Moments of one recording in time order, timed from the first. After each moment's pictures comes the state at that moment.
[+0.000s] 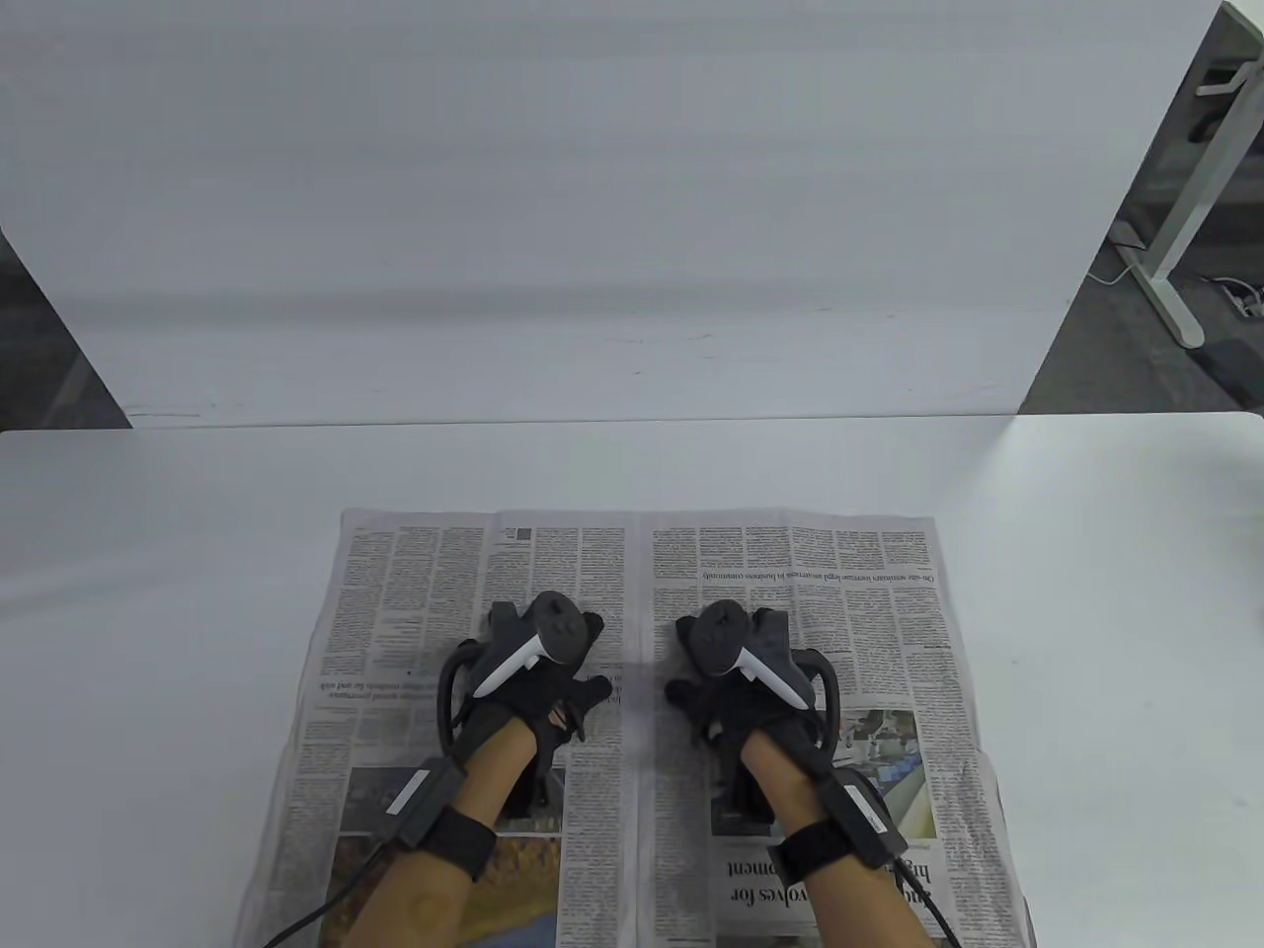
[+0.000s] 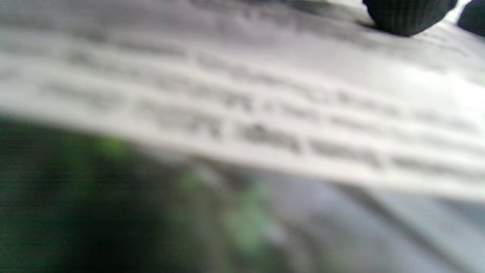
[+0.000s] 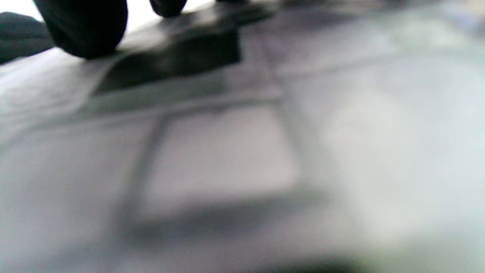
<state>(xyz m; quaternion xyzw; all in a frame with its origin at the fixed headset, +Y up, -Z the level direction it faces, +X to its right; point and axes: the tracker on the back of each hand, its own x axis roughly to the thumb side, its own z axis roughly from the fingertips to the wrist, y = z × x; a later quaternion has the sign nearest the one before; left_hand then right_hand) -0.146 -0.782 -0.411 -0.23 -0.02 0.09 0.97 0.094 -0.779 -0.397 0.00 0.17 0.98 0.13</state>
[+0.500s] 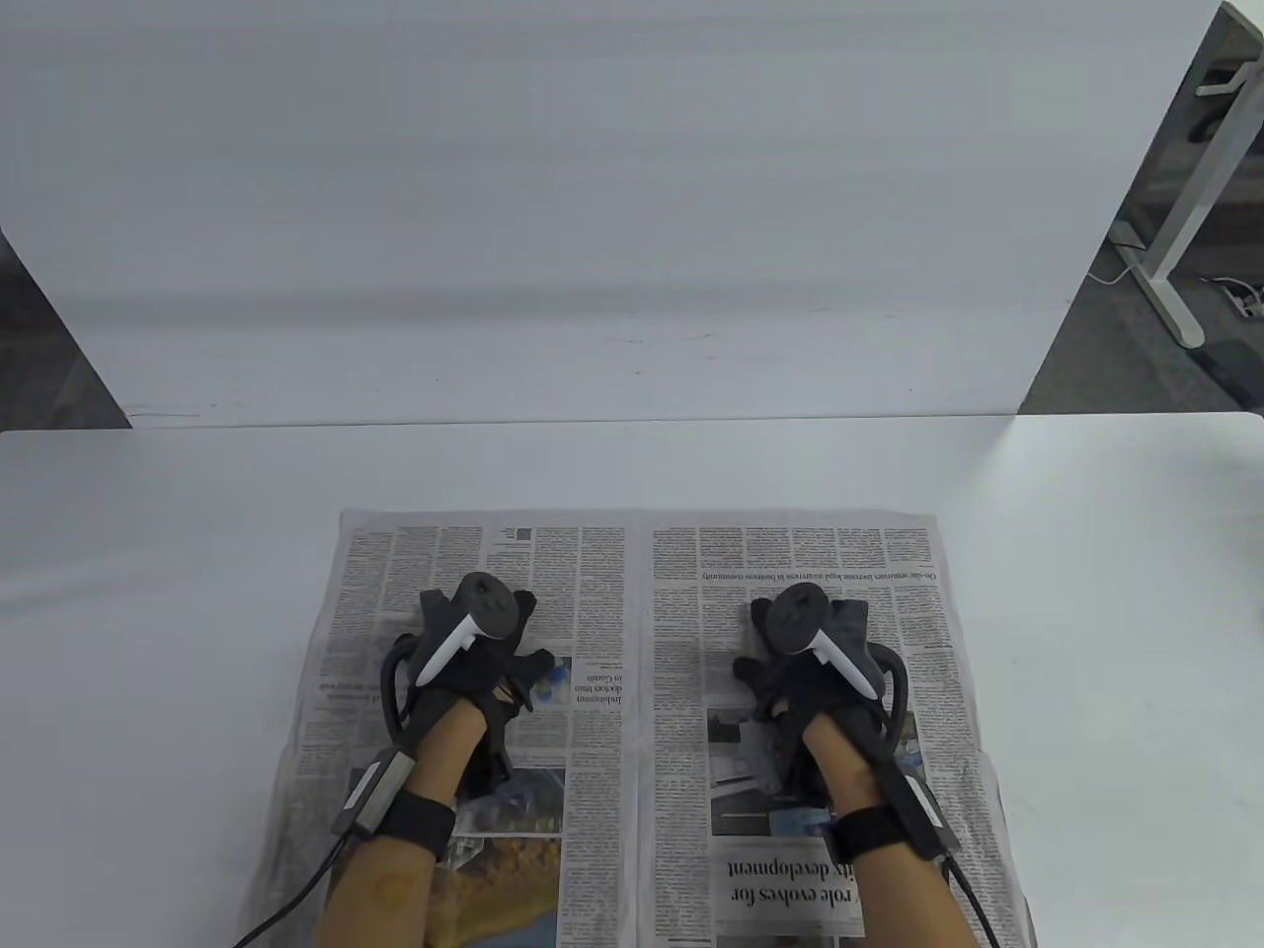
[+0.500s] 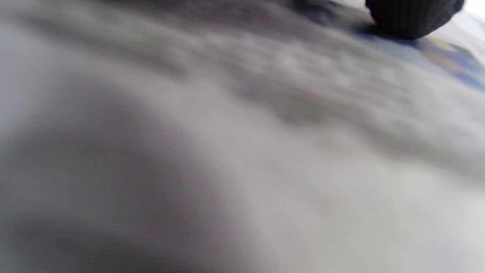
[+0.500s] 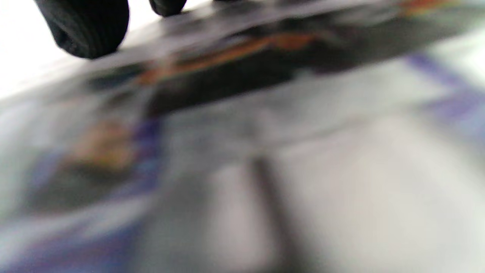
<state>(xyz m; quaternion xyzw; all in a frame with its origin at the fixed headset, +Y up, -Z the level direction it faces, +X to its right) -0.210 -0.782 -0.425 -0.23 0.07 0.14 0.96 0.167 -0.779 -0.408 -0.08 0.16 0.97 0.15</state>
